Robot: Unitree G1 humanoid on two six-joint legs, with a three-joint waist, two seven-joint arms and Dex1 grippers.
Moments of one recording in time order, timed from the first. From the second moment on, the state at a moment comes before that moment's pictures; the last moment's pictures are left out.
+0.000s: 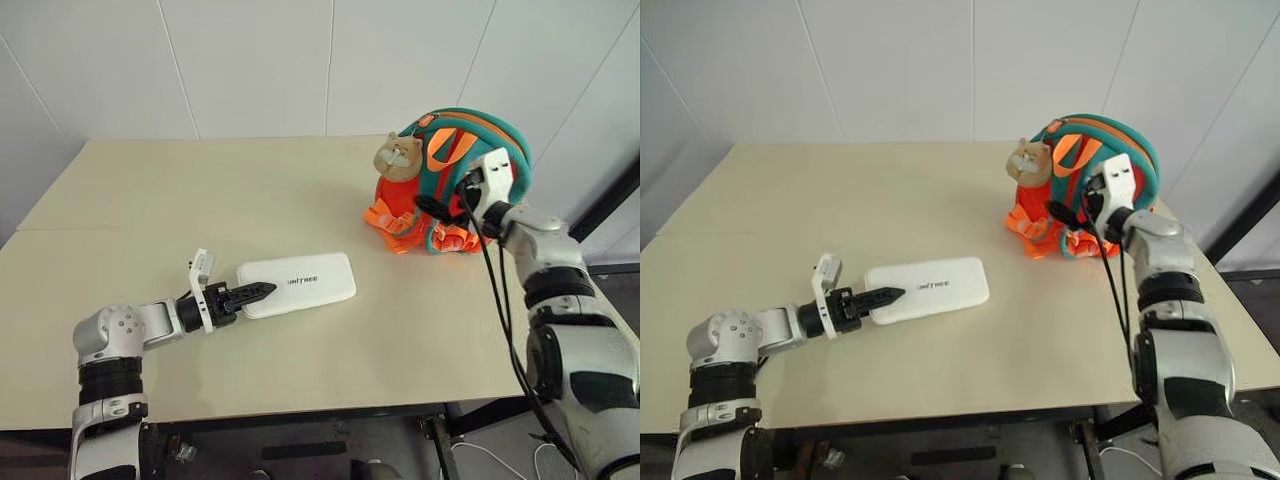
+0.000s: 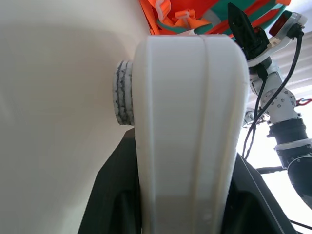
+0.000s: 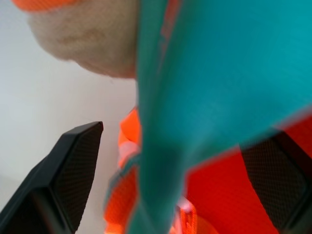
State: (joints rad) left arm -0.60 0.46 0.44 0.23 -0.77 1.38 -0.69; right arm -1.23 -0.53 -0.13 1.14 0.17 0.05 0.79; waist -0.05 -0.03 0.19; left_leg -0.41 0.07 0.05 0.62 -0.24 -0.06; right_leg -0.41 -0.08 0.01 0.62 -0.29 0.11
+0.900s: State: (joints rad) left arm -0.50 0.67 0.63 0.10 -0.93 1.42 -0.60; right arm -1.34 -0.40 -0.19 0.98 0.33 0.37 1.43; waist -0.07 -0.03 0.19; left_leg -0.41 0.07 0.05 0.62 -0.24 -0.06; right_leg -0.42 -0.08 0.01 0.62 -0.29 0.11
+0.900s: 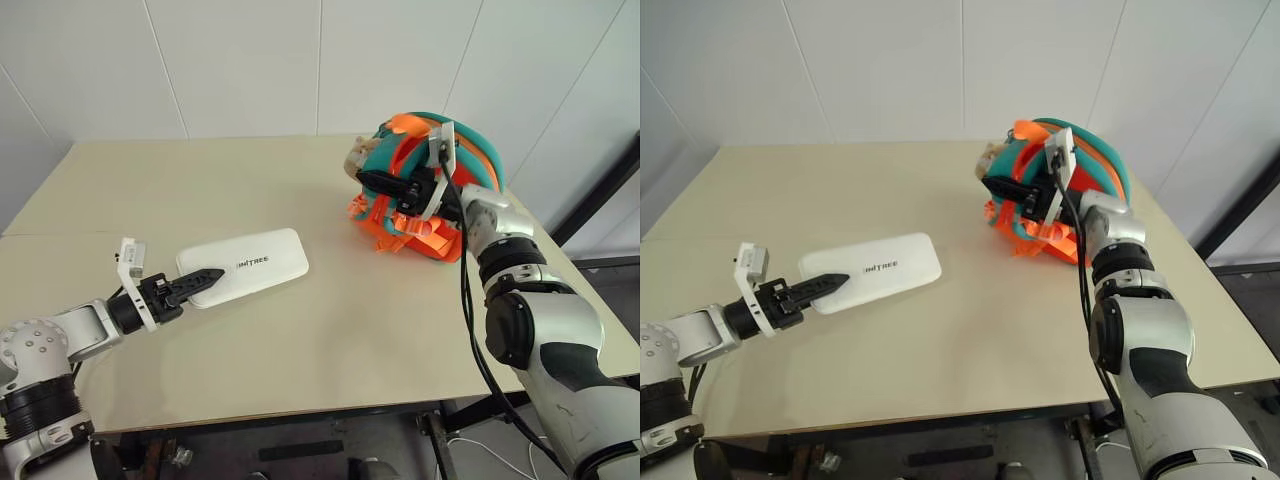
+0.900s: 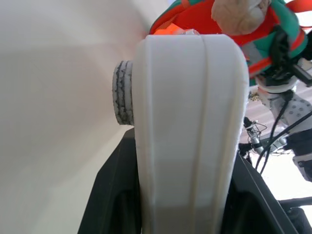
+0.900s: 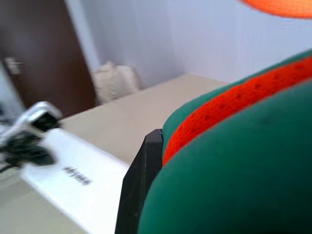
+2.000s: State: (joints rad) left arm -0.31 0.89 0.70 -0.31 -1.16 1.10 -0.82; right arm -0.80 -0.70 0.01 0.00 0.74 0.98 1.42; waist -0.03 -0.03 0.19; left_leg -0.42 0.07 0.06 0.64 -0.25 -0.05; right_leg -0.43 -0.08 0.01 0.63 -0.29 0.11
